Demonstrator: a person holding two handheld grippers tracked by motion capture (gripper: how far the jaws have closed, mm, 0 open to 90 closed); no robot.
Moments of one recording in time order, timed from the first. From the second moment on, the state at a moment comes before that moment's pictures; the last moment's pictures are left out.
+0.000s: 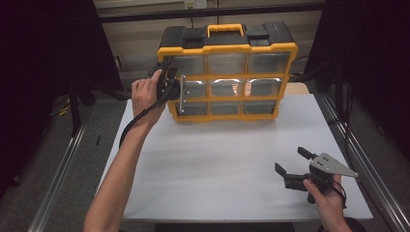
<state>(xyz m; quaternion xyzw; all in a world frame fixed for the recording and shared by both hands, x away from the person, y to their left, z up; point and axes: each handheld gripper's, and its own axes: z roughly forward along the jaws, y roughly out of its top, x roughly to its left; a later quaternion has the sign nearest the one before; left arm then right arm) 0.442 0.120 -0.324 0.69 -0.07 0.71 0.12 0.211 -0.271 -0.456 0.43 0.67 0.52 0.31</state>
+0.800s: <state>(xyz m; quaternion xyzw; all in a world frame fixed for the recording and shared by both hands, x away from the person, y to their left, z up) 0.441 0.115 -0.323 0.66 -0.07 0.75 0.08 0.210 -0.271 -0.456 0.43 0.67 0.52 0.31</state>
